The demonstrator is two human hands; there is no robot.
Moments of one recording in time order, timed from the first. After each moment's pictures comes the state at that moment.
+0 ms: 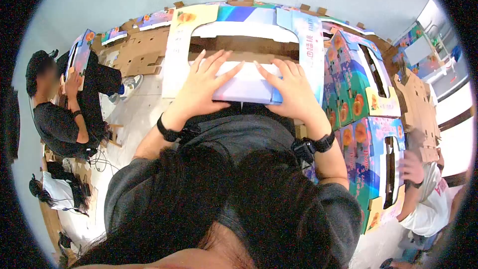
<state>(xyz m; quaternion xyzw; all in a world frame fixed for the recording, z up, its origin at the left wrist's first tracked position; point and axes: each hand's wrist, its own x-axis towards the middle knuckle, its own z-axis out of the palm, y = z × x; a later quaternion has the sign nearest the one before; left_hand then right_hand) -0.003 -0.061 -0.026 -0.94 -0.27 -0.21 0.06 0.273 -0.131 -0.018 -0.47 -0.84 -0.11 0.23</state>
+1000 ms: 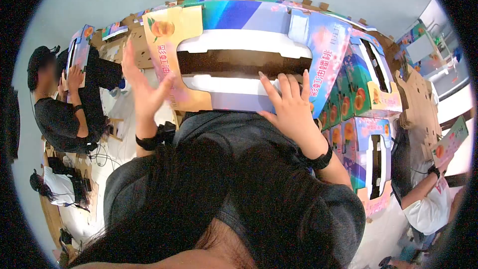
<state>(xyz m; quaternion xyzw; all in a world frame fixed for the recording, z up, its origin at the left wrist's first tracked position) -0.081 -0.083 -0.009 -0.75 -0.42 -0.51 0.11 0.255 -0.180 -0.050 -0.55 -0.80 -0.17 0.18</state>
